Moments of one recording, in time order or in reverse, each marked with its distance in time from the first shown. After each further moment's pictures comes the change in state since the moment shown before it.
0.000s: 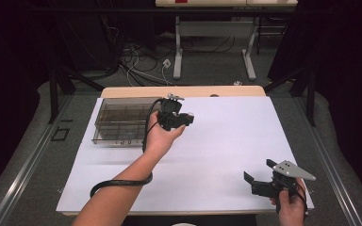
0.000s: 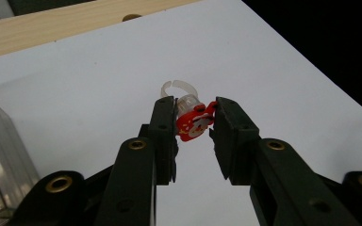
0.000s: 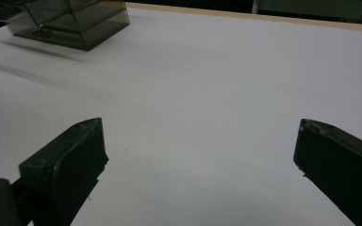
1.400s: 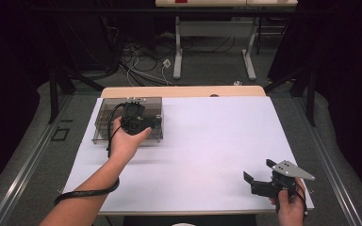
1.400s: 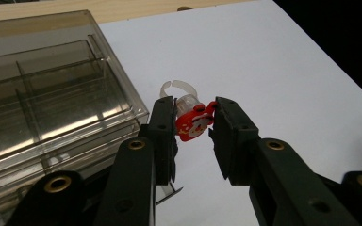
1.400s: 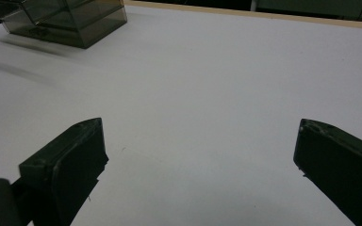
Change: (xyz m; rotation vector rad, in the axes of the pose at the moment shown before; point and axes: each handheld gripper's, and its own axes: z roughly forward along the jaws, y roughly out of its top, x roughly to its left) left arm 0.061 -0.038 -0.063 -0.014 0.053 -0.108; right arm 0.001 -0.001 0.002 -0.002 -0.005 0.009
